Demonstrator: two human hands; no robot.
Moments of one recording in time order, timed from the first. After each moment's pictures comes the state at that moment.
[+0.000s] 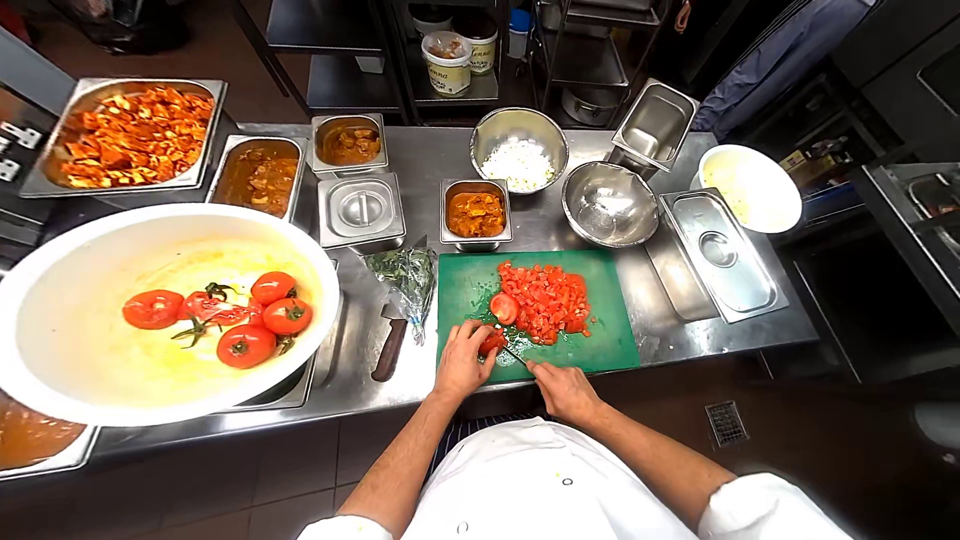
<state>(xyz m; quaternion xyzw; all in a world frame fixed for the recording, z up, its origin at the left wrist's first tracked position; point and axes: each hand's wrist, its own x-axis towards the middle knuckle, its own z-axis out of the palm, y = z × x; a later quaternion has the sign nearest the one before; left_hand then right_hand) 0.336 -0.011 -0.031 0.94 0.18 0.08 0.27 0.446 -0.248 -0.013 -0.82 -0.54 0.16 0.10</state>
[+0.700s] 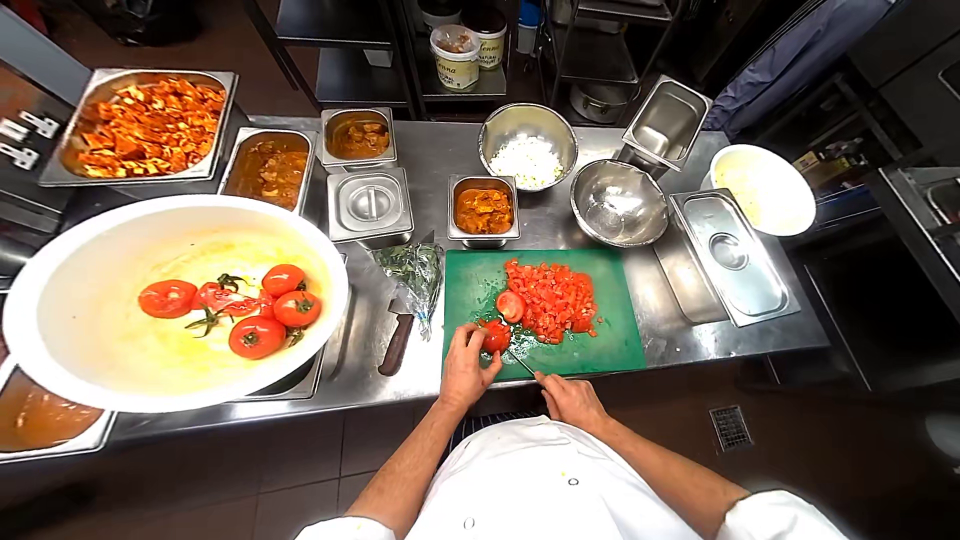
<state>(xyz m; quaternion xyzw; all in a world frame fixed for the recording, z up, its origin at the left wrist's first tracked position) 0.319 -0.025 -0.043 0.92 0.22 0.17 0.28 0.426 -0.264 -0.020 -0.82 -0.54 0.07 0.16</state>
